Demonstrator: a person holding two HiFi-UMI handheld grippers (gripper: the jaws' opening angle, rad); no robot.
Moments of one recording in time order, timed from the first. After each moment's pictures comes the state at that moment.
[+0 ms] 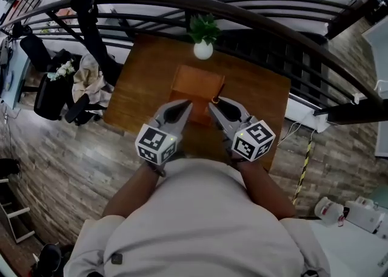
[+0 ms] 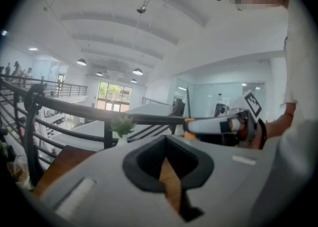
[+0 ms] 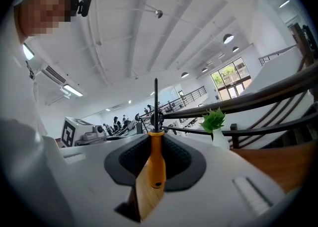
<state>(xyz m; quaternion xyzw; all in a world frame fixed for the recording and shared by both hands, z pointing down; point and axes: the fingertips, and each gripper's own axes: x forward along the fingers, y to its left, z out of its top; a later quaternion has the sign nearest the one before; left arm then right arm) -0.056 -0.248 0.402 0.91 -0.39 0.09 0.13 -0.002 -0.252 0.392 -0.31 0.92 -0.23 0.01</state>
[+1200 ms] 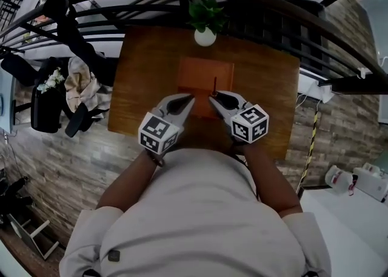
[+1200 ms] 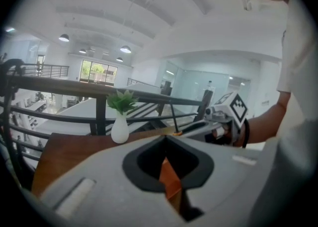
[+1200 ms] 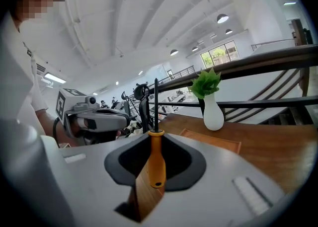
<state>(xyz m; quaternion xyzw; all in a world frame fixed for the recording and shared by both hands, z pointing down) -0.109 -0.324 0.493 0.93 -0.27 0.17 0.19 -0.061 -0.328 0.528 -0.34 0.88 -0.30 -0.12</state>
